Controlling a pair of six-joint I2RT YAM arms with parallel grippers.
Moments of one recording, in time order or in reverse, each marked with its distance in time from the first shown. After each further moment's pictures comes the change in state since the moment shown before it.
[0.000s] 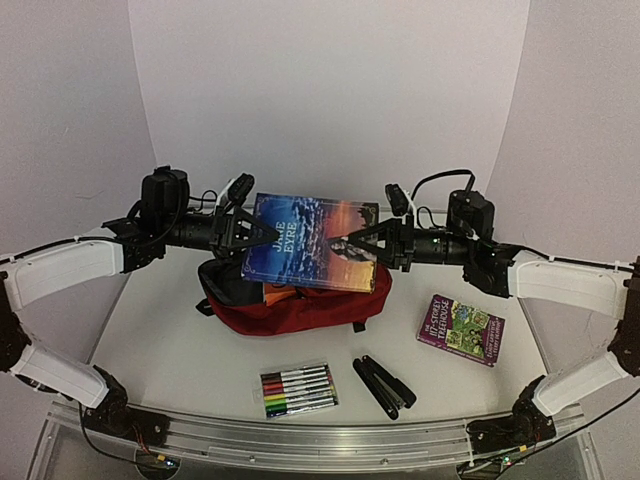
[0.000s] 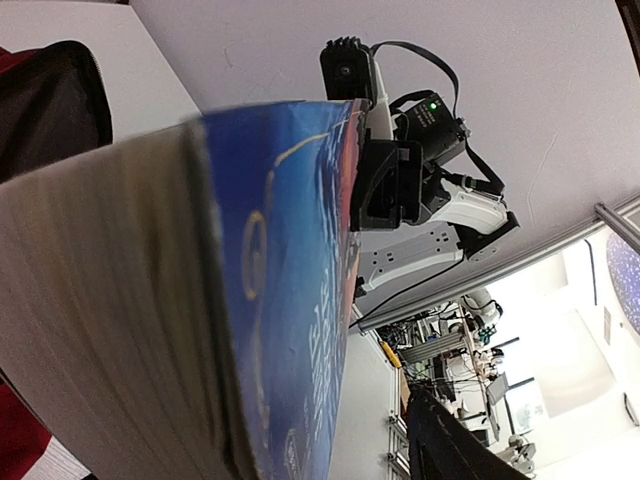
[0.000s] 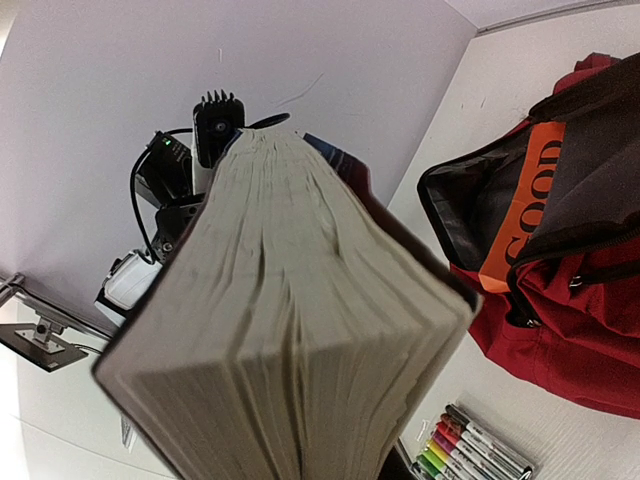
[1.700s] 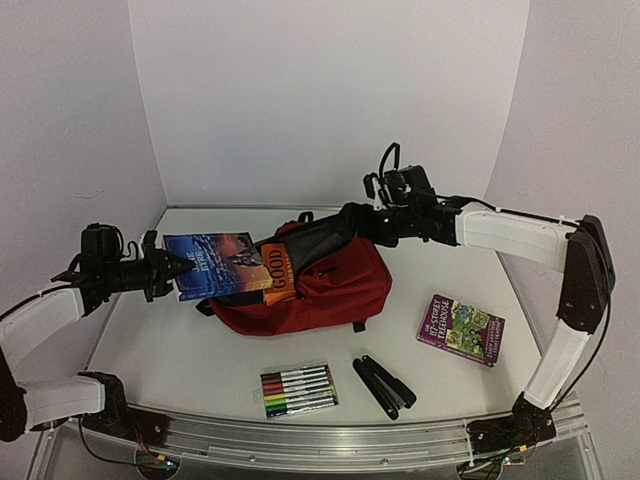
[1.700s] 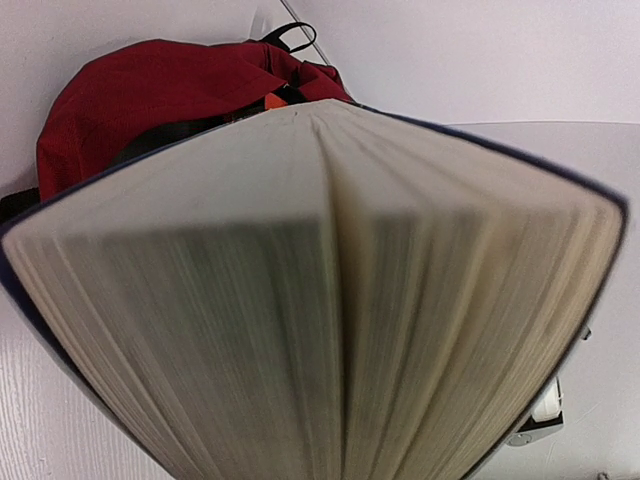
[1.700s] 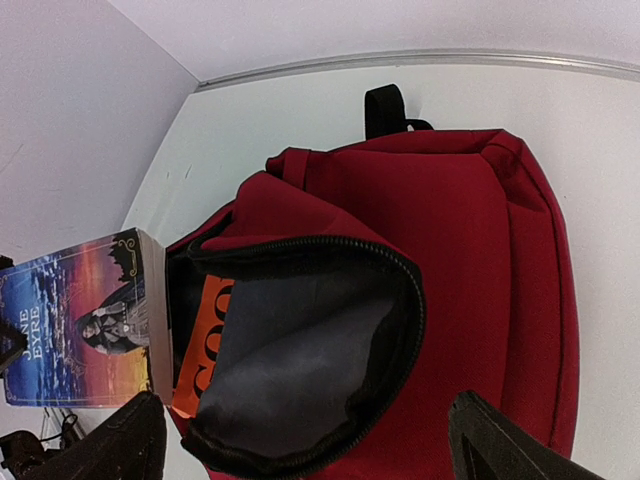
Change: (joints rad) left arm 0.528 -0.345 -0.428 -0.185 -0.139 -0.169; right arm 0.006 0.398 0.520 -0.597 0.600 -0.426
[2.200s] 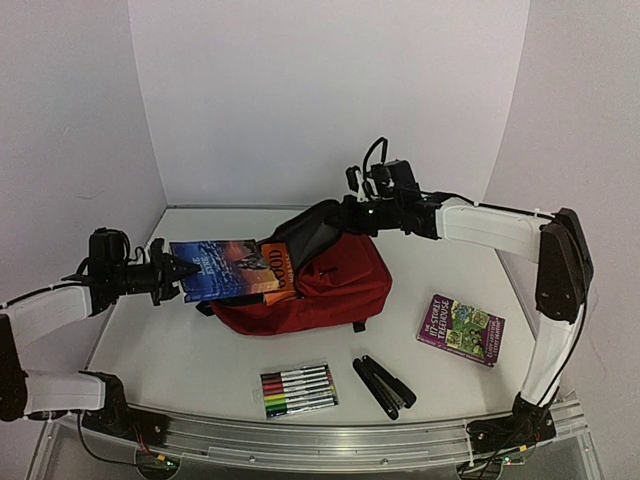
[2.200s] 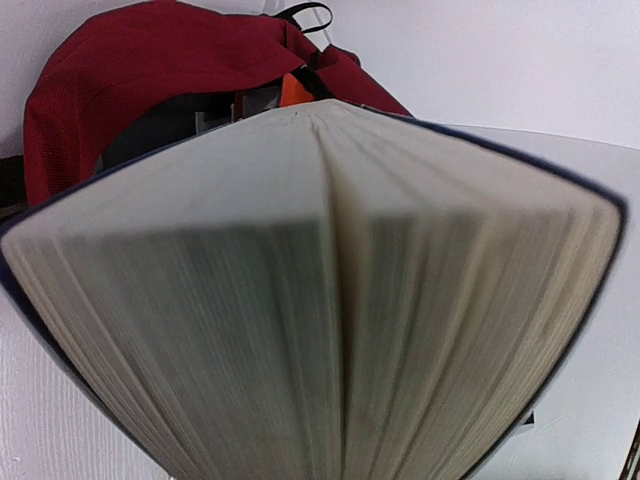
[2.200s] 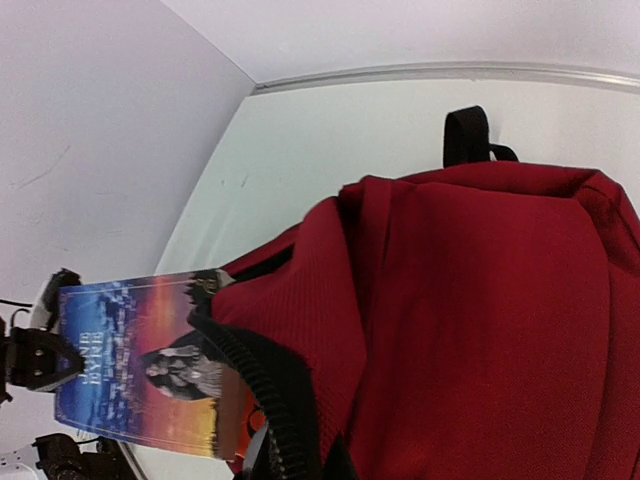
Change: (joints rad) left arm 0.000 0.082 -0.041 0.131 0.059 -0.109; right arm -0.001 0.137 0.130 0.079 -0.119 0.030
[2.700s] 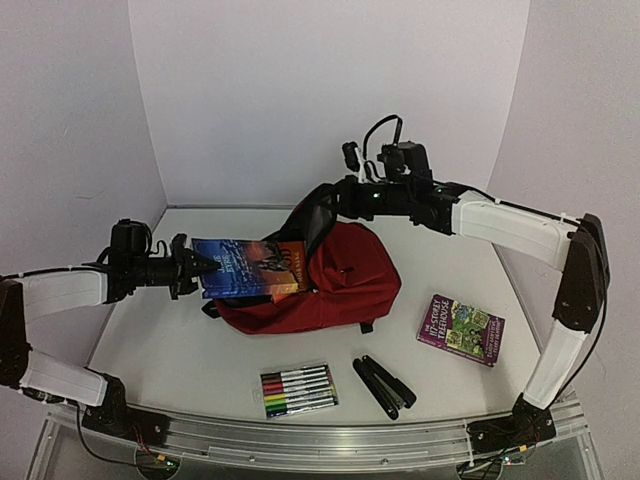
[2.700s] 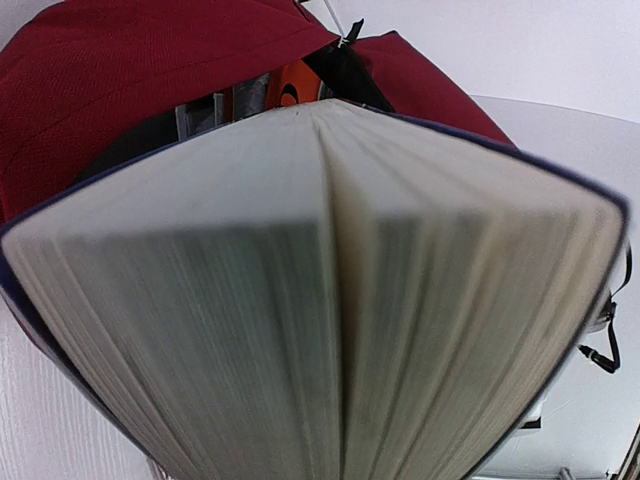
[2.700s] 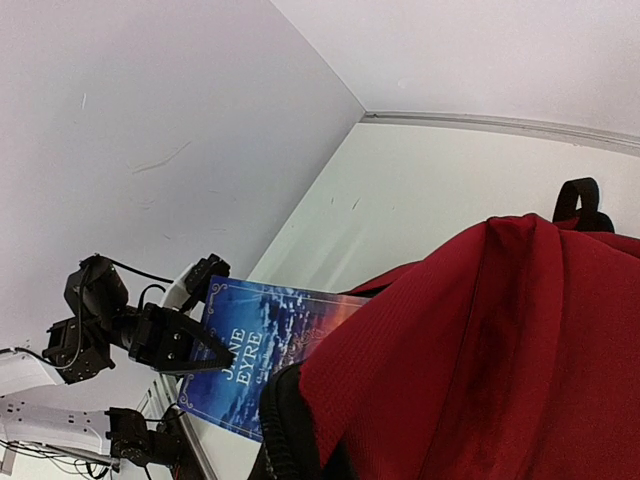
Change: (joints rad) left arm -0.123 0.180 0.076 0.094 -0.030 -0.037; right arm 0.033 -0.117 0.000 0.072 -0.120 0.007
